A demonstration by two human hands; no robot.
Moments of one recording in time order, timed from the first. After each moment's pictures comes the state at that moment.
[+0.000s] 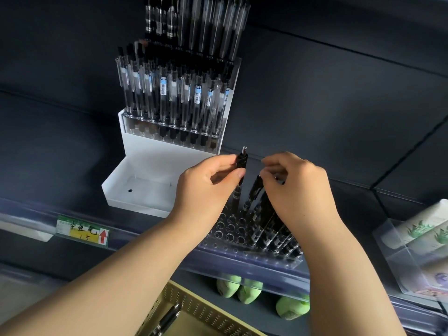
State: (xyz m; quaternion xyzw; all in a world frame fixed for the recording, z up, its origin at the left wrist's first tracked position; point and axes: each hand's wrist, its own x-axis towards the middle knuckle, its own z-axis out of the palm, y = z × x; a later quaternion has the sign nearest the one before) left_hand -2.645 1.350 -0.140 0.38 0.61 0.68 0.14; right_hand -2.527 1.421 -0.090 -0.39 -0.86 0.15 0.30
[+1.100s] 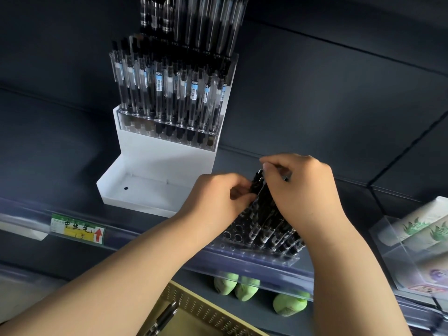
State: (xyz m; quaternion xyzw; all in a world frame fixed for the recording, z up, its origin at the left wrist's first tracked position) left_hand -2.636 1.357 -0.145 0.51 0.70 0.50 0.10; right_hand -2.523 1.419 -0.084 -0.38 -0.85 0.14 0.33
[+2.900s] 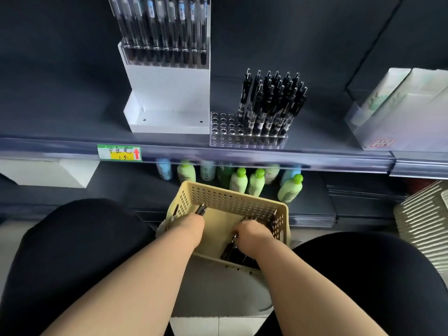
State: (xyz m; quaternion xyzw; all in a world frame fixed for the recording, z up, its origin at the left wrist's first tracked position) left_hand -2.598 1.206 -0.318 0.34 0.87 -0.17 0.33; right_hand -2.452 1.261 -0.315 -0.45 -0.83 0.25 -0.22
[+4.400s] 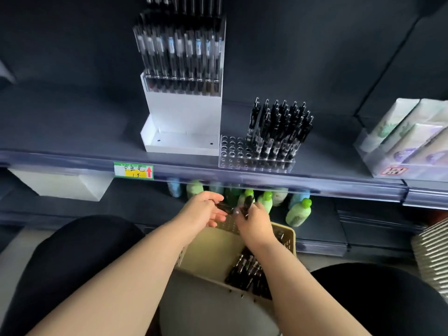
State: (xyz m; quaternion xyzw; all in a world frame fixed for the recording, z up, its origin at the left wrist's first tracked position) left_hand -2.604 1.216 -0.221 0.24 0.71 0.46 0.48; right_hand -2.484 1.281 -0.269 -0.51 -0.76 0.36 0.17
